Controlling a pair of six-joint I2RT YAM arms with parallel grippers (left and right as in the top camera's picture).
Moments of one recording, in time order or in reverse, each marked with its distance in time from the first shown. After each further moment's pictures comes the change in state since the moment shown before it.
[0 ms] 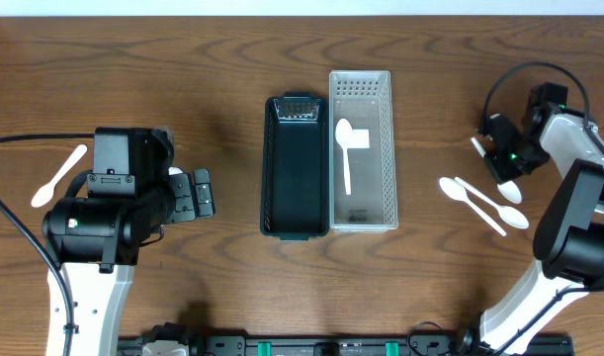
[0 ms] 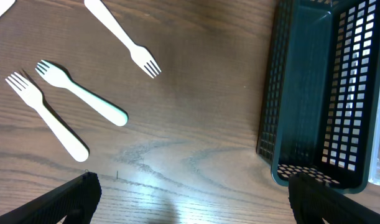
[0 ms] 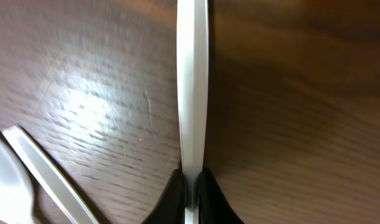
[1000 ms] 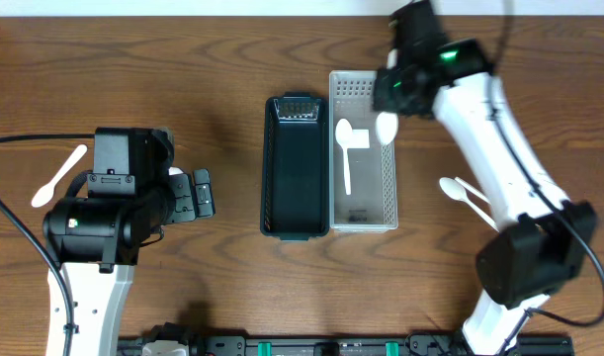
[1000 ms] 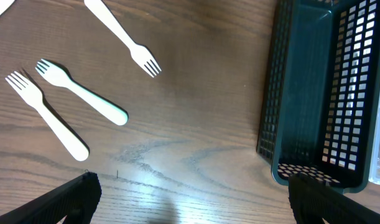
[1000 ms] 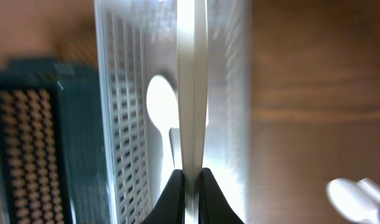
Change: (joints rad) left arm 0.000 0.000 0.000 -0.002 0.000 0.000; right arm 0.648 -0.086 0.441 -0.248 0.028 1.114
